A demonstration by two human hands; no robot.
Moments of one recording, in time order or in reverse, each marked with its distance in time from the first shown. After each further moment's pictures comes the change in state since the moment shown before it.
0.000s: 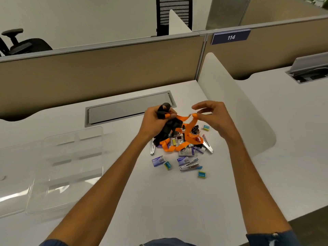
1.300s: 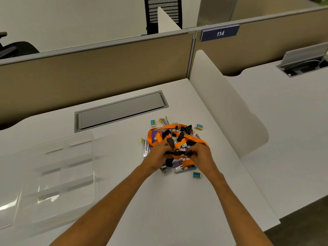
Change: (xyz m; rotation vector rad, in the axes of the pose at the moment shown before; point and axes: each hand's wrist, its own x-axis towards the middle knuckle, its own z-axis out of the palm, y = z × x) left_hand -0.048 -0.101 0.062 0.638 -0.466 -0.006; right_hand -0.080 0.098 0.052 -0.338 -0.090 0.139
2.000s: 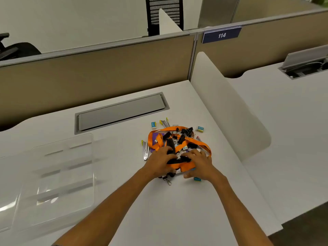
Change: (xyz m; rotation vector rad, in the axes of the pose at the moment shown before) left_hand 0.001 -0.014 0.020 0.265 -0.118 0.100; right_hand 0.004 0.017 0.013 -0.398 -0.385 0.035
